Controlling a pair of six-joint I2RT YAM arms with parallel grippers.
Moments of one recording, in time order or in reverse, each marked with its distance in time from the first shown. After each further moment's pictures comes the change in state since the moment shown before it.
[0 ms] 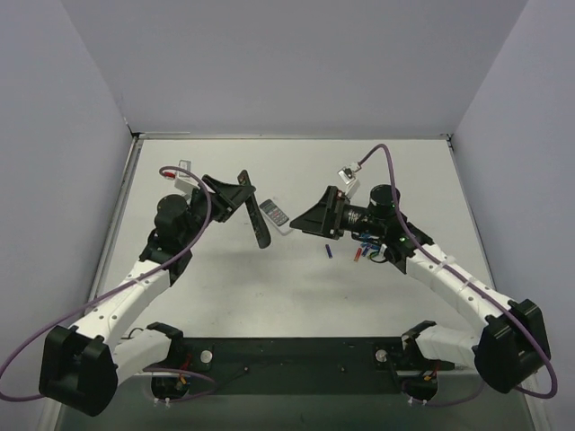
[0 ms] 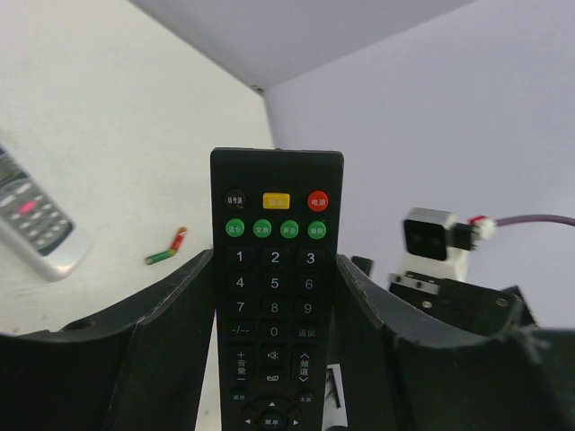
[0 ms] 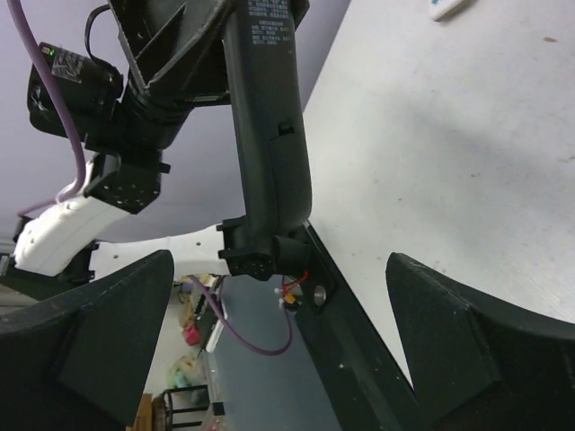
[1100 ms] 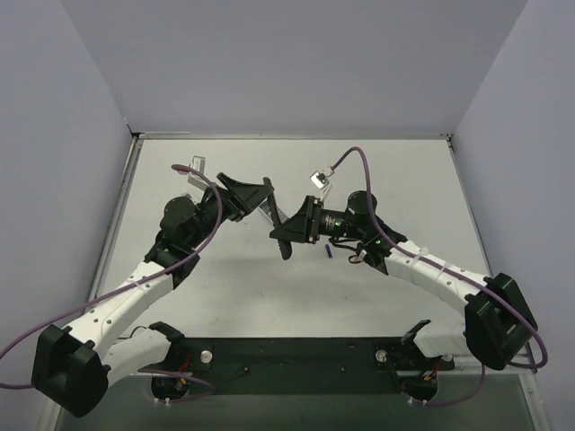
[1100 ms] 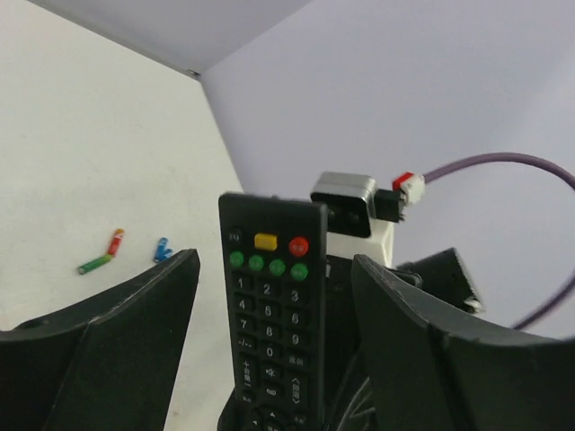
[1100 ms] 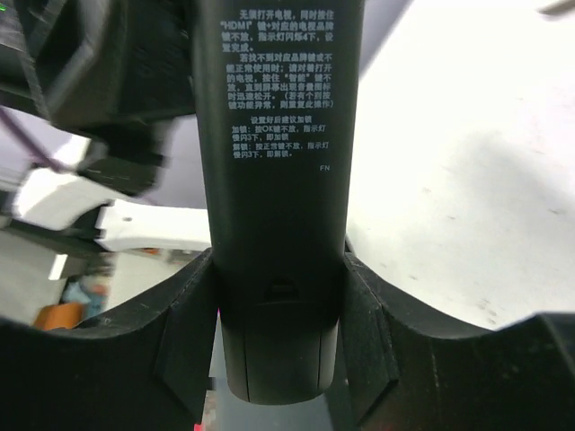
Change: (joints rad) left arm -0.159 -0.007 -0.008 0.229 -0.004 -0.039; right arm 0.158 0.190 -0.030 0.463 -0.037 0.130
